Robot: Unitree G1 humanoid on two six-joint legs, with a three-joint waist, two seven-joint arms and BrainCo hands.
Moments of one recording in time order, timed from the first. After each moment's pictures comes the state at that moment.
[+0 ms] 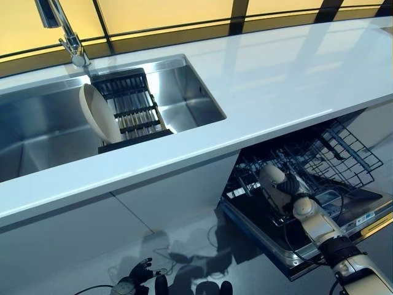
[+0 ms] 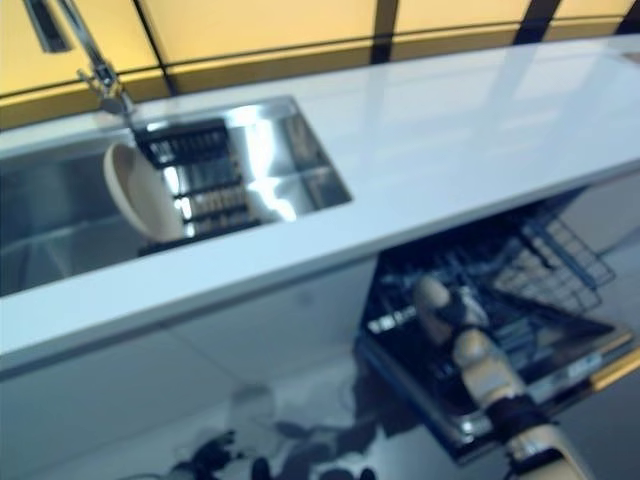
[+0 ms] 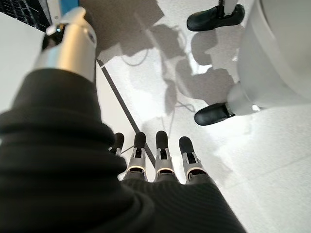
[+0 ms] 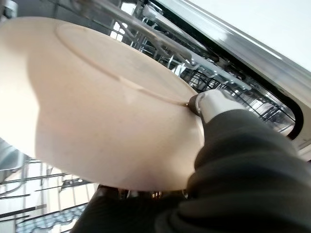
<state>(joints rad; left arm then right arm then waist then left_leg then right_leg) -0.18 0.29 -0.32 1.08 -0.25 -0.06 -0.05 -0.52 -0.59 0.30 0.48 -0.16 0.33 -0.21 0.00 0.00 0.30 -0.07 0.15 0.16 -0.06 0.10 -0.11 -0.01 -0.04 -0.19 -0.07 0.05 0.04</state>
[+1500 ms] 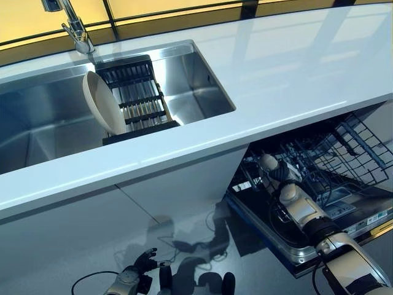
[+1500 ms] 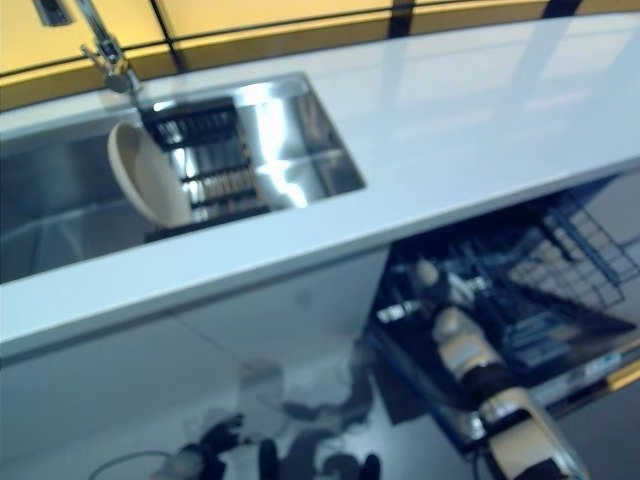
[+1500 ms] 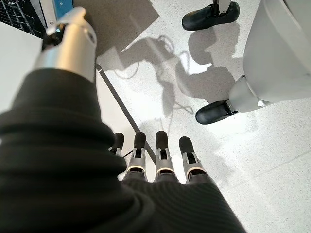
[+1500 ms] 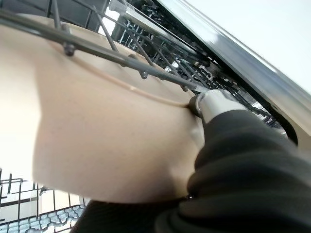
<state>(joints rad) -0.25 0.28 -0.37 1.09 -0.25 -0.06 -0.05 -0.68 -0.52 0.40 0.63 -0.17 0.36 -0.30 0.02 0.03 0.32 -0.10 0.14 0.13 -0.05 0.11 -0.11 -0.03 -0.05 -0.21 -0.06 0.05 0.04</state>
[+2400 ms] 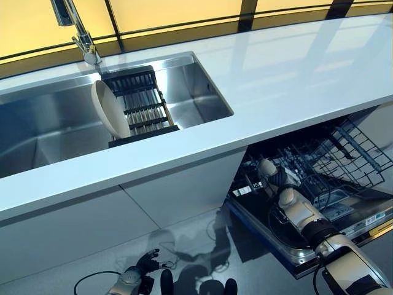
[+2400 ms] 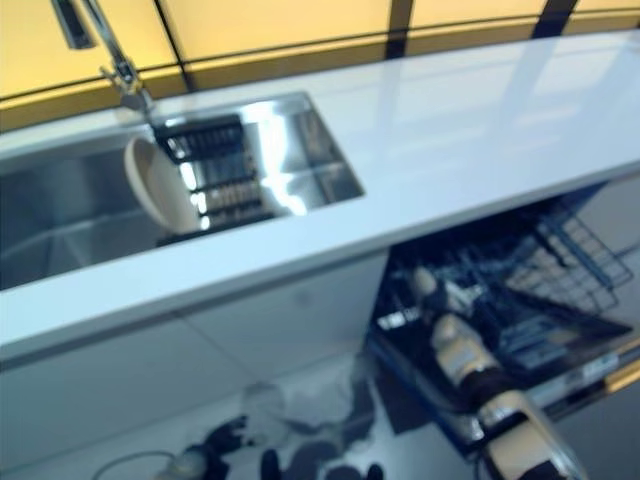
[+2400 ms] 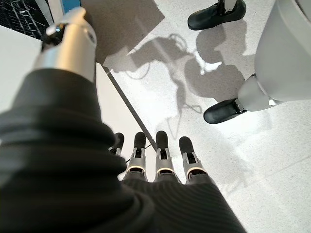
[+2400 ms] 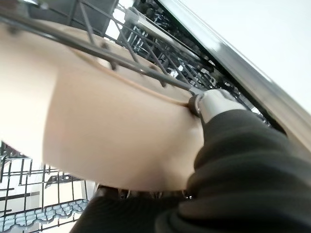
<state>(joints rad) -0.25 0.27 -0.39 1.09 -0.25 -0.06 -0.05 -0.66 -0.52 0.44 0.66 -0.17 0.38 -0.29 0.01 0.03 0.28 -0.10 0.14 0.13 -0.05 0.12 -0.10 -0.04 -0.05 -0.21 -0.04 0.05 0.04</state>
